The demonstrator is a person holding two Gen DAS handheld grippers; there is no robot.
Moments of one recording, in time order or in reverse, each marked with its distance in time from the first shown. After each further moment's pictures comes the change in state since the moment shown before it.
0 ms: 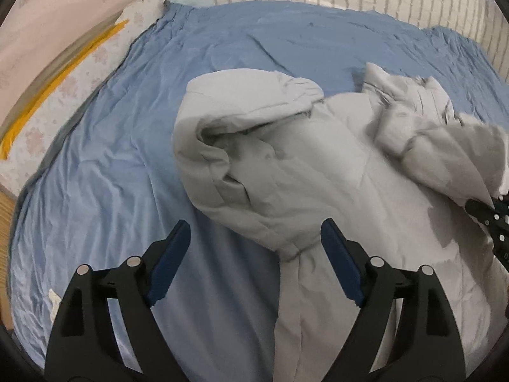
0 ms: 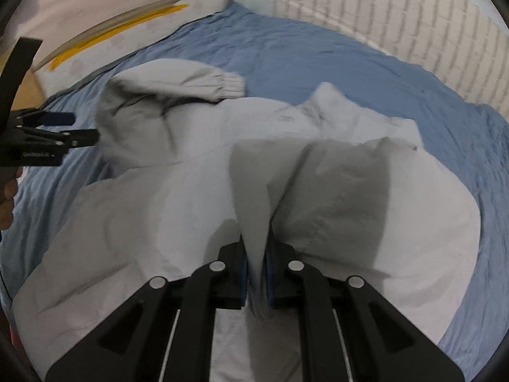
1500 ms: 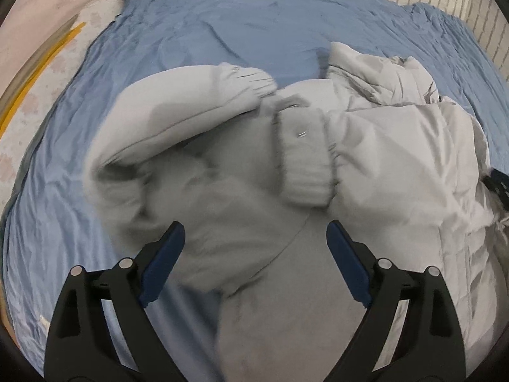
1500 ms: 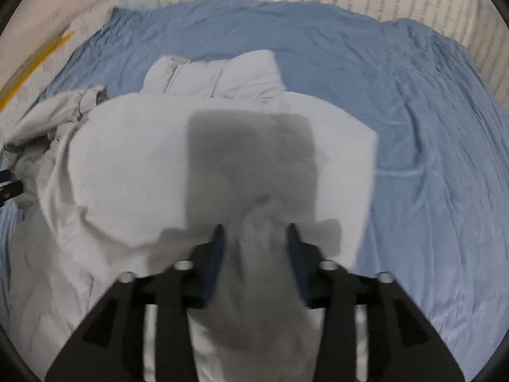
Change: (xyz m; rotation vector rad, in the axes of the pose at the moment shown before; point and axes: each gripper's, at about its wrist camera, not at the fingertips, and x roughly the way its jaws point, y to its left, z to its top) left arm 0.020 -0.074 -0.010 0.076 0.085 -0.092; right arm 0.005 -0.153 -0.040 0.368 0.093 -0.218
